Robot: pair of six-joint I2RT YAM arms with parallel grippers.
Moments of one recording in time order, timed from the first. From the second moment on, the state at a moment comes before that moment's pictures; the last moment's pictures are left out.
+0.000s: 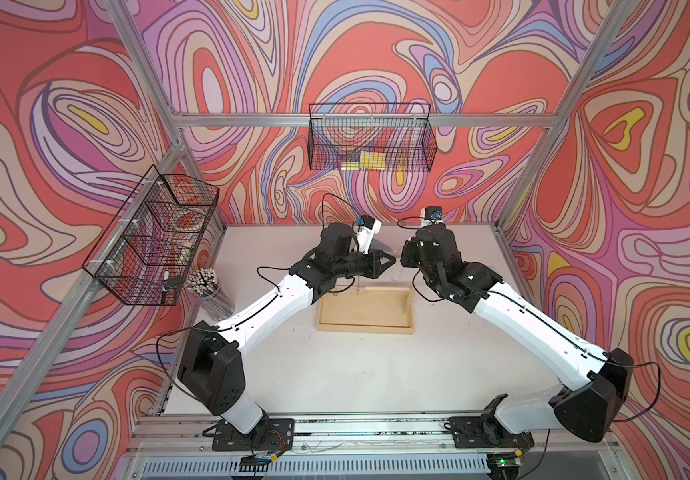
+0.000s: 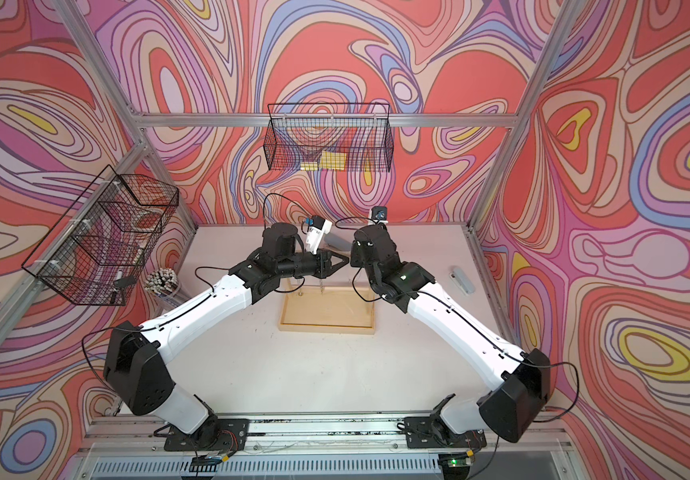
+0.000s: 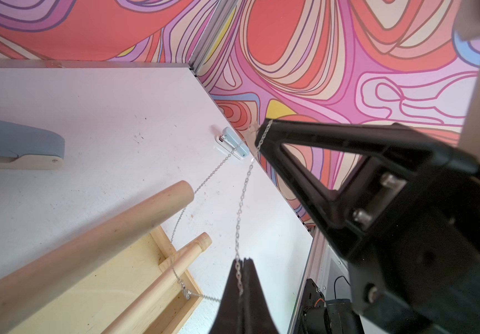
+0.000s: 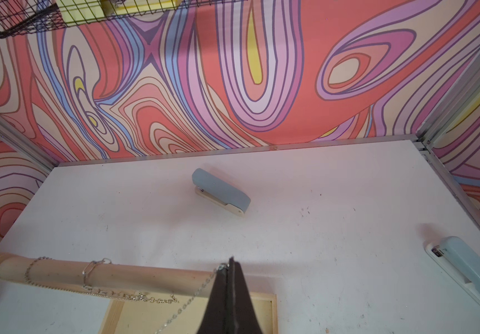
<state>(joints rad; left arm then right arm) -0.63 1.61 1.37 -0.13 0.52 -0.53 0.63 1.41 1.38 -0.45 0.50 0.39</state>
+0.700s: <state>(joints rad) -0.63 1.60 1.35 -0.12 0.48 -0.52 0.62 1.53 1.43 -0.40 0.37 0.32</state>
